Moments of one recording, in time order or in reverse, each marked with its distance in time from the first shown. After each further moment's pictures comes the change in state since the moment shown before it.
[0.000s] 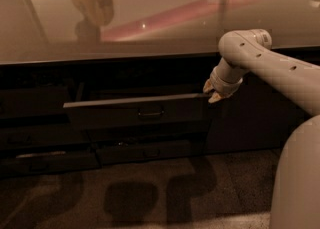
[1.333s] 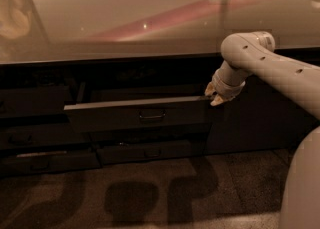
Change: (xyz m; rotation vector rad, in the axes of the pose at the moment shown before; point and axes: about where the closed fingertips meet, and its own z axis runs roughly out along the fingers) arm -0.006 0.011 -0.006 -0.001 -0.003 -0.005
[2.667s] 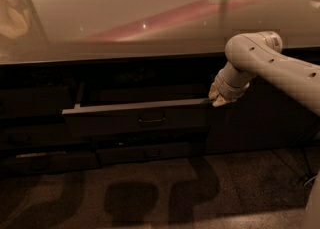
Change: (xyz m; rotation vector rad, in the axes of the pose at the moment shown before) arm -0.003 0.012 -0.020 0.038 0.016 0.016
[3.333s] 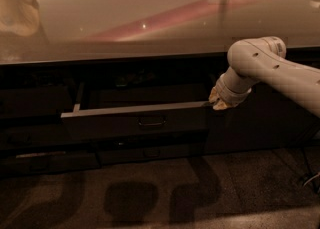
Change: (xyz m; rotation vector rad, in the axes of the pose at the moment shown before) arm -0.009 0.017 0.000 0.004 -0.004 -0.007
